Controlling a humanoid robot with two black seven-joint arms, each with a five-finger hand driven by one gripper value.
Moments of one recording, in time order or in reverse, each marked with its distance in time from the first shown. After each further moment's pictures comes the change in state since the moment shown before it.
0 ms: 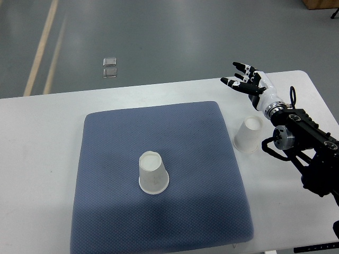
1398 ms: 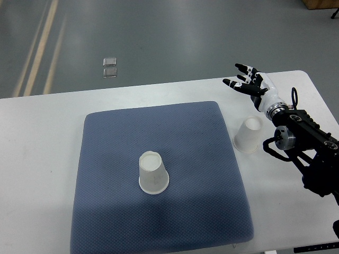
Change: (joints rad) left arm 0.001 0.000 0.000 0.001 0.000 0.000 0.000; right arm 0.003 0.001 0.002 -0.029 0.001 0.005 0.005
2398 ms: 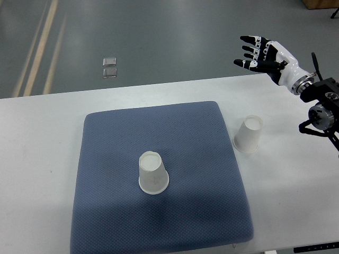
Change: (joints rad) left arm 0.000 0.000 0.000 -0.001 0.000 0.000 0.000; right arm 0.101 -0.224 -0.031 0.018 -0.096 0.370 0.071
